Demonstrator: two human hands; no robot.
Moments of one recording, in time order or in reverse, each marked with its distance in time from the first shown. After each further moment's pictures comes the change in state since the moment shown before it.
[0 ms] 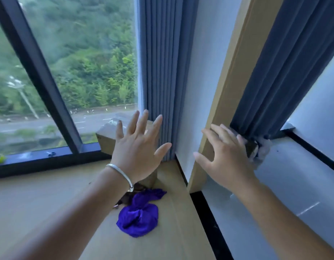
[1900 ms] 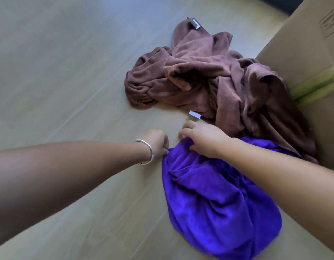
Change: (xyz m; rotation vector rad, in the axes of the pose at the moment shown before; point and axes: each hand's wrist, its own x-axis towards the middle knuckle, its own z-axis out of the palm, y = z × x) left_hand -0.253 -0.416 1.028 -0.447 -0.753 -1.077; right_hand 0.013 -0.059 1.196 -0.096 -1.086 -1.265
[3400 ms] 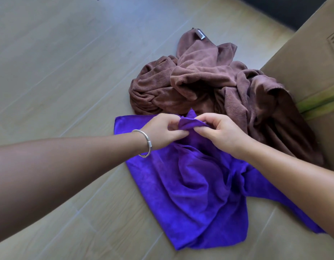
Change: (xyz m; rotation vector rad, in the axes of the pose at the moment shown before) left_hand -0.004 0.006 -0.050 -0.717 0.139 0.404; right_hand -0.014 0.003 -0.035 1.128 0.355 0.025
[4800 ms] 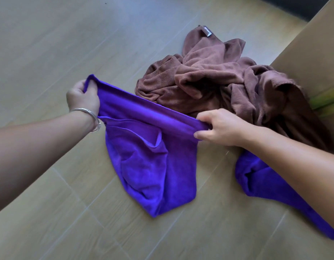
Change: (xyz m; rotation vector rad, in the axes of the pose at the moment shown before) left_hand -0.032 -0.036 -0.132 -0.210 1.177 -0.268; right_hand 0.024 -0.004 -0.011 -0.803 -0.133 -0.064
